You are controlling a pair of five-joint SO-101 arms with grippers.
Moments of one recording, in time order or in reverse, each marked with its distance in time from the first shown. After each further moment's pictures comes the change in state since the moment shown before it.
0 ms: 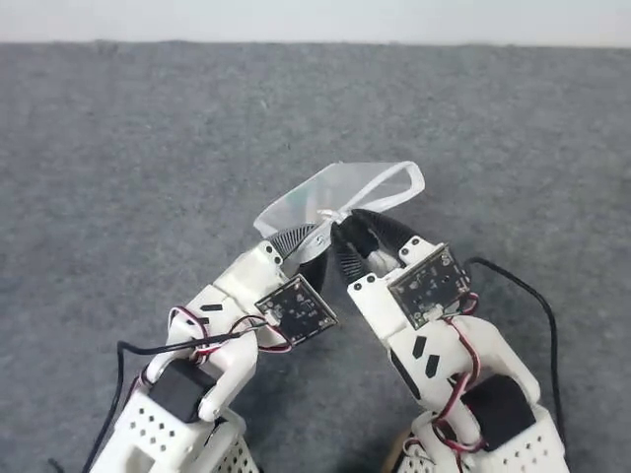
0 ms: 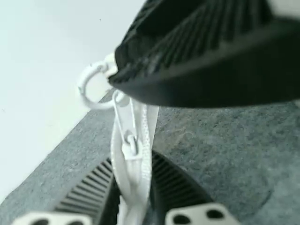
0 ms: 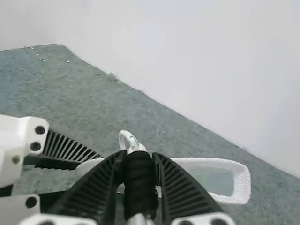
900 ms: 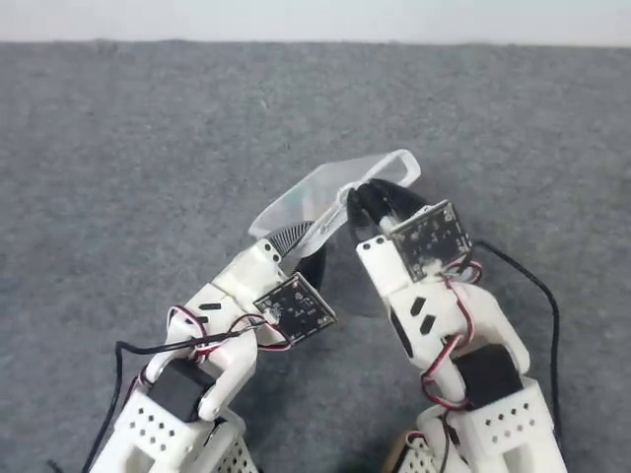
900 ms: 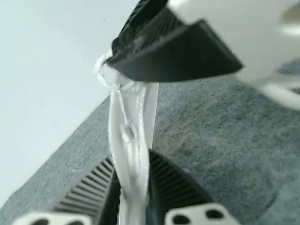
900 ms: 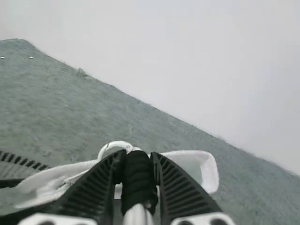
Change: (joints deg) left arm -0.4 0.0 -0.1 -0.4 0.0; right arm 9.1 12.3 -0.2 -9.9 0.0
